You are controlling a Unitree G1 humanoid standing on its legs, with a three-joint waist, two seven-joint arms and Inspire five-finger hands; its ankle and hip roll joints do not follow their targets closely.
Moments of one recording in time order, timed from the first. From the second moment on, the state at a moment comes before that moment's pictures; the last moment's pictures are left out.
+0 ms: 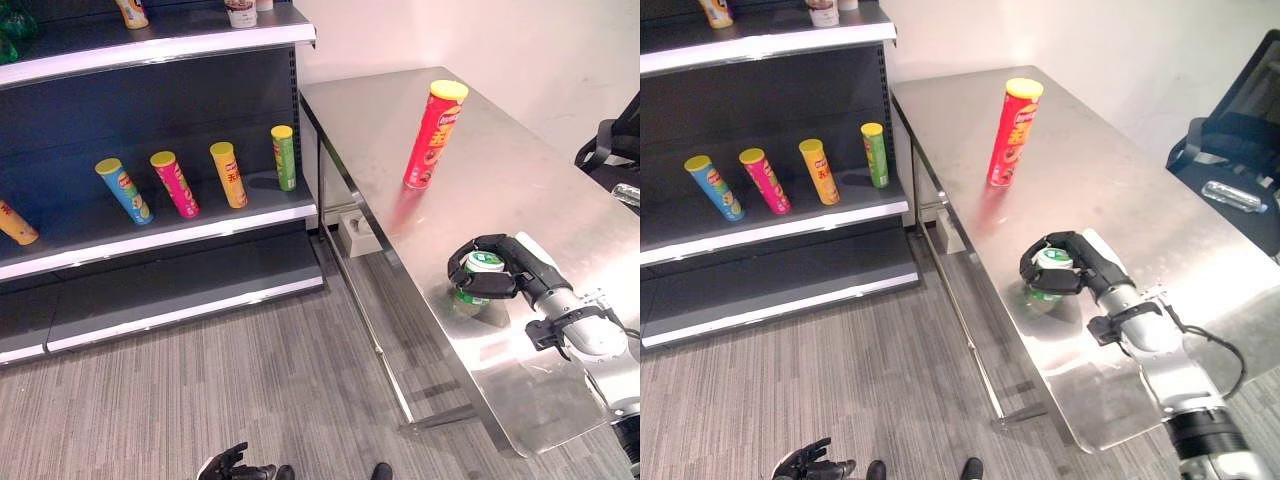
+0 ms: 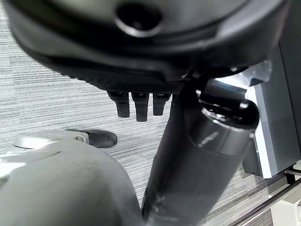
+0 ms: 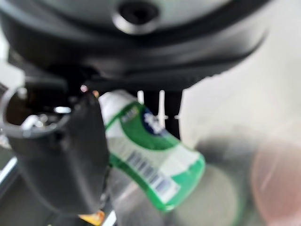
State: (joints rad) left arm 0.14 0.22 -0.11 1.00 -0.25 -0.04 -0.03; right arm -0.18 -0.89 0.08 0.19 0.20 -0.08 0.14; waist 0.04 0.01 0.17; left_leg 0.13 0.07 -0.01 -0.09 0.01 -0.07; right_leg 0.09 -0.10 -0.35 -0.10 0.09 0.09
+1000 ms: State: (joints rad) left arm 0.12 0.22 -0.03 1.04 -0.25 -0.06 0.00; right arm -0.48 -0.89 0.10 -0.14 0.17 -0.17 0.04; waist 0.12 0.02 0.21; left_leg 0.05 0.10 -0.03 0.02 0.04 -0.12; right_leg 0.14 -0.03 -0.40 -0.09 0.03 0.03
